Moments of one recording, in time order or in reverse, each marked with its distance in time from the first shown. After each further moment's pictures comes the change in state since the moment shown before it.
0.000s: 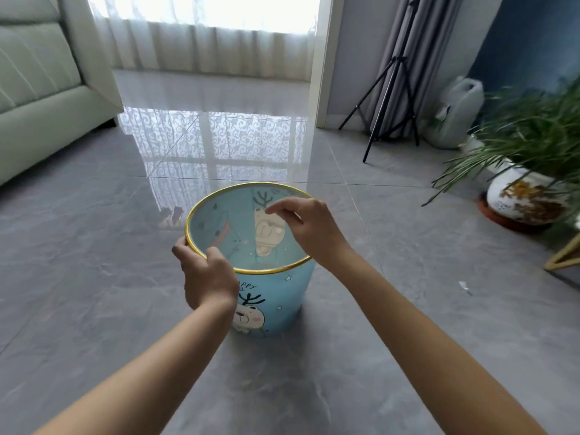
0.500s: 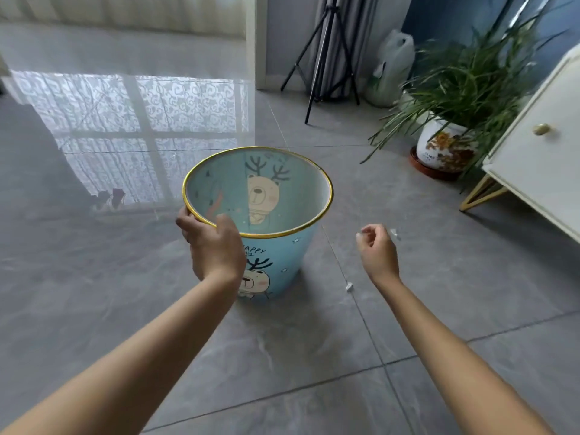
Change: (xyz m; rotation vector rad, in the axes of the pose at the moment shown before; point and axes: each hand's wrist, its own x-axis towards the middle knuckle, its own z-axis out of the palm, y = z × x) left_hand -0.075 0.009 0.070 -0.090 -0.229 0.081; right_hand -0.166 0.156 -0.109 -0.183 0.369 0.819
